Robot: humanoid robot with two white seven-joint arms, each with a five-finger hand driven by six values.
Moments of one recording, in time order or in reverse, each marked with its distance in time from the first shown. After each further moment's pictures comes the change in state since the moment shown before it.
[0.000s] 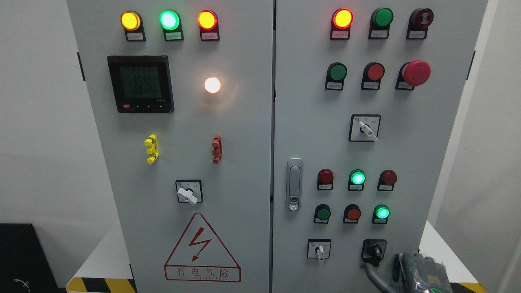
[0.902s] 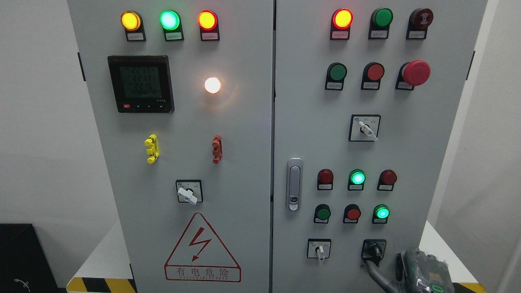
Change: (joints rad) left arm 0.000 0.000 0.000 0.000 0.000 0.000 0.000; right arm -0.016 -0.001 0.001 0.008 0.011 0.028 0.005
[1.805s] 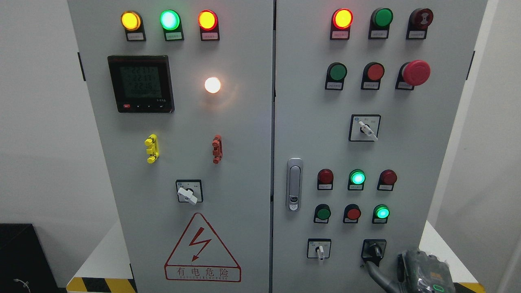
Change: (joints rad) left arm 0.000 0.000 0.000 0.000 0.000 0.000 0.000; right arm -0.010 0.000 -0.004 0.001 -0.001 0.012 0.019
